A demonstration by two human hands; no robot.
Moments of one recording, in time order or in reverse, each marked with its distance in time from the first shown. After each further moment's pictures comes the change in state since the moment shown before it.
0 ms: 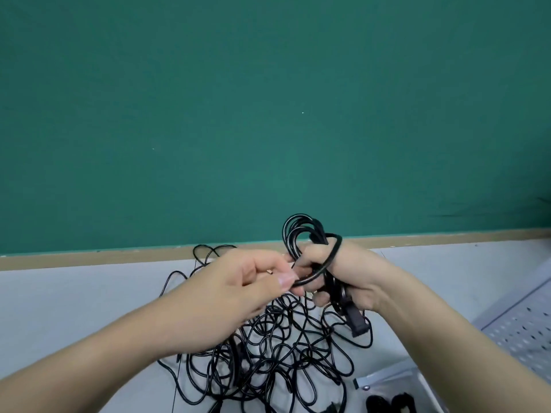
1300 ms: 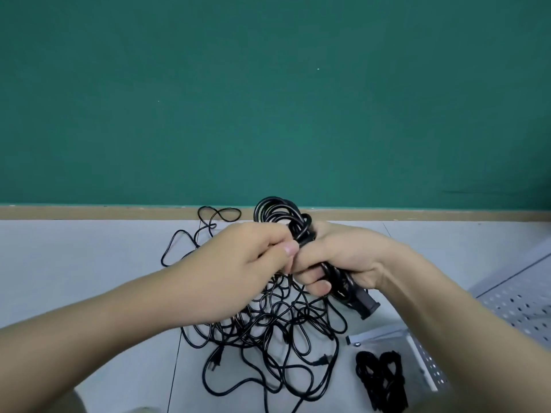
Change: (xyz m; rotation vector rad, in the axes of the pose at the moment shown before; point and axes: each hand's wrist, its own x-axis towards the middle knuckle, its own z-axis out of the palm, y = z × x) left_hand -0.014 -0.012 0.020 0.394 0.112 0.034; right_hand -0.014 0.018 0.013 -0.142 -0.408 0.000
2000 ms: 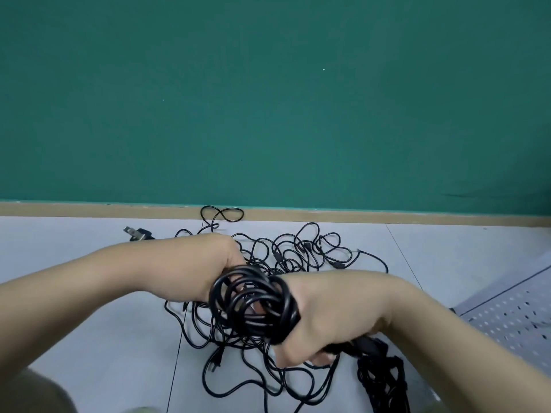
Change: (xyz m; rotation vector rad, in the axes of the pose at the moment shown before) left_hand -0.003 -0.056 -0.027 0.164 -0.604 -0.244; right_hand -0.014 0.004 0.039 -0.692 -0.241 0.034
